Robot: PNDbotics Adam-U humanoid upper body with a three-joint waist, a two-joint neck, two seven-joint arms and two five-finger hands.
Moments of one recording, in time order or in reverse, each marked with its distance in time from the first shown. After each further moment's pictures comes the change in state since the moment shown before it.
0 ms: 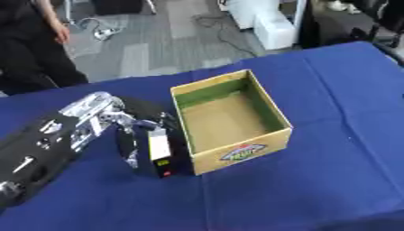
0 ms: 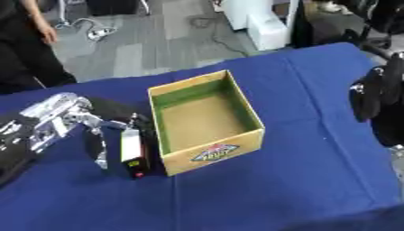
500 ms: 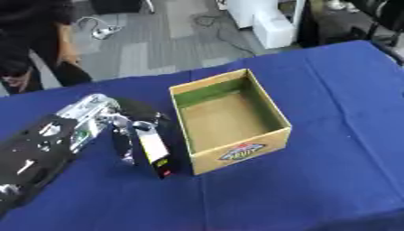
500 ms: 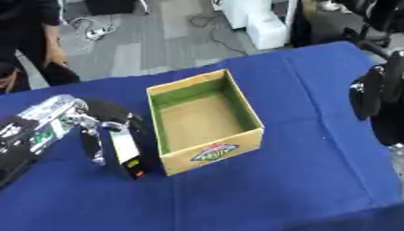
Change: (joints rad) left arm 0.011 -0.009 0.026 0.011 -0.113 -0.083 0.083; right arm 0.000 0.000 0.000 0.000 0.000 0.004 0.004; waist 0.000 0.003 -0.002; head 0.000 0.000
